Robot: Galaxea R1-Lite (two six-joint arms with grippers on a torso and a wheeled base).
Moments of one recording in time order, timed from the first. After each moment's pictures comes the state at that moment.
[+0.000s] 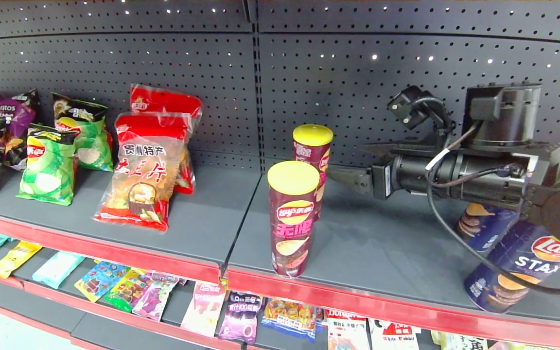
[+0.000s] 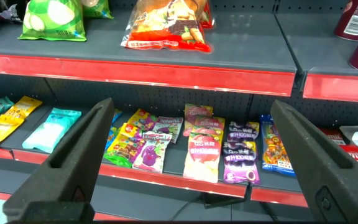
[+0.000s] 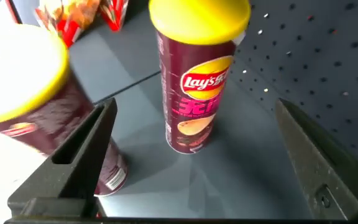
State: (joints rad) left arm 0.00 0.00 0.00 0.00 -0.02 0.04; right arm 0.50 1.67 -1.01 -0.42 0.21 -0.15
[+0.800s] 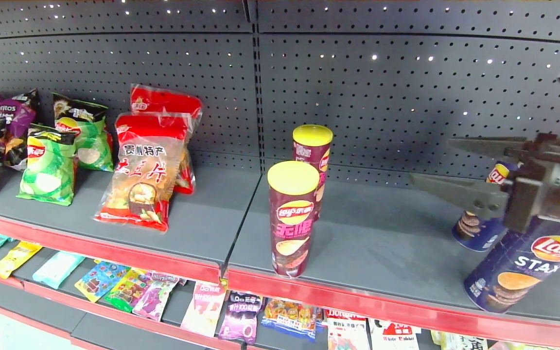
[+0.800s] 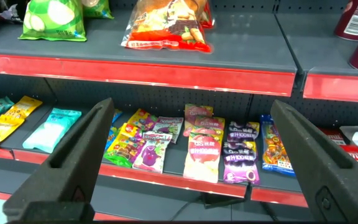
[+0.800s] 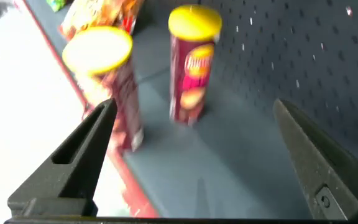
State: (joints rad) left arm 0.00 0.00 0.00 0.00 -0.02 0.04; right arm 0.49 1.21 -0.83 -0.21 0.18 -0.15
